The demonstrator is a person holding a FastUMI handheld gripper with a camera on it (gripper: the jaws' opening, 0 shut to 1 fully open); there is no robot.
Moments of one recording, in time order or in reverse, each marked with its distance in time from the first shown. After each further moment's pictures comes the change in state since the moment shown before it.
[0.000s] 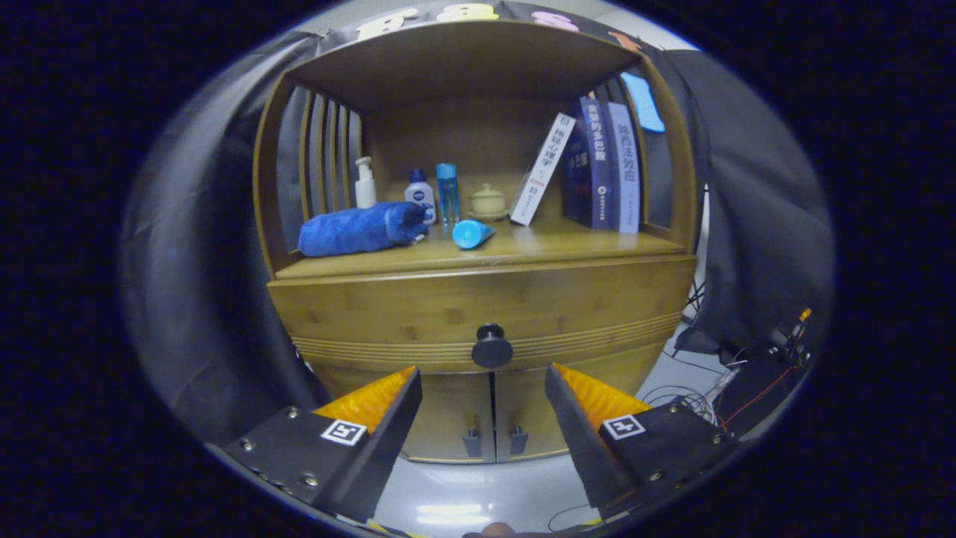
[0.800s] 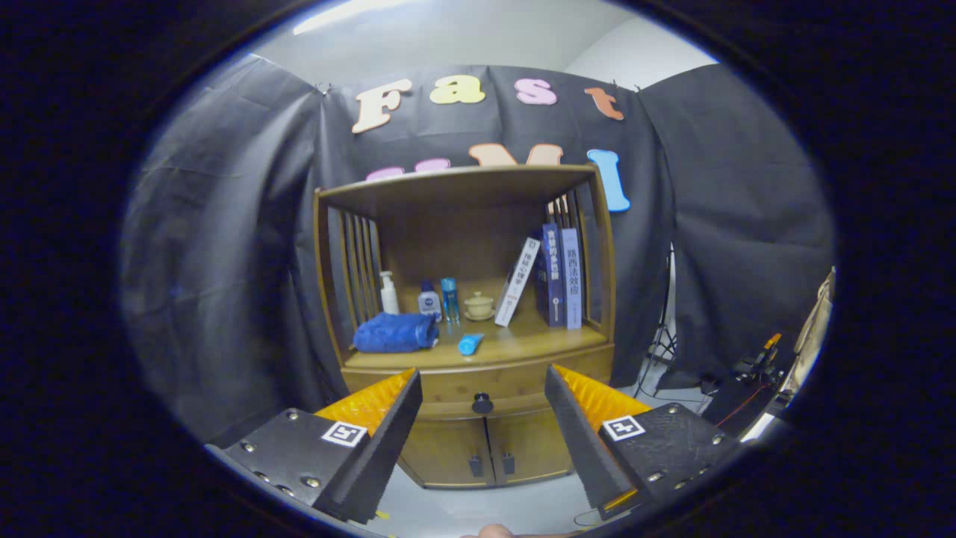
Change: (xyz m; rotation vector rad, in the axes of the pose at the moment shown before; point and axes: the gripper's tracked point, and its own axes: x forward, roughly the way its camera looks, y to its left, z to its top) arm -0.179 -0.012 0.140 0.063 -0.274 0.001
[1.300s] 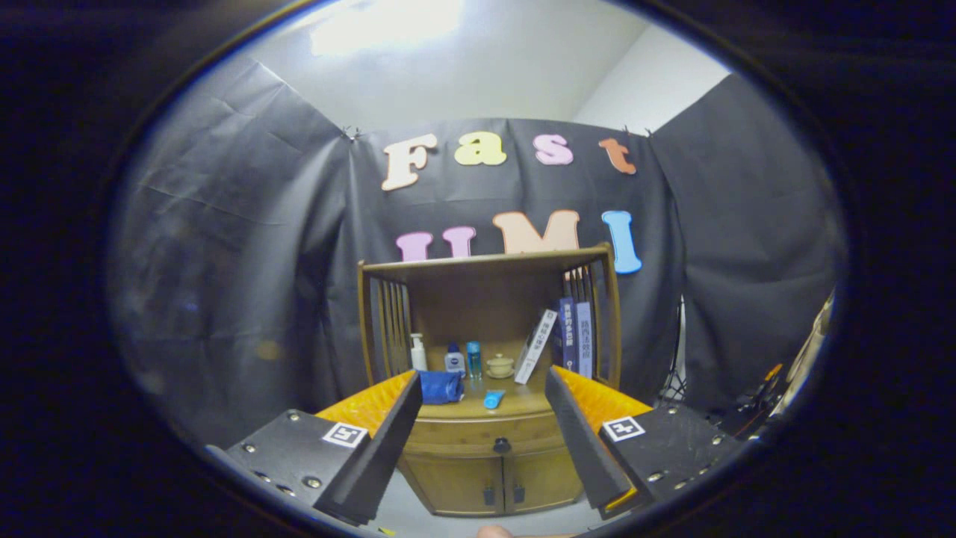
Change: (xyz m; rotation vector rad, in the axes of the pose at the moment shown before) arm -0.065 0.031 0.082 -0.029 -0.199 0.074
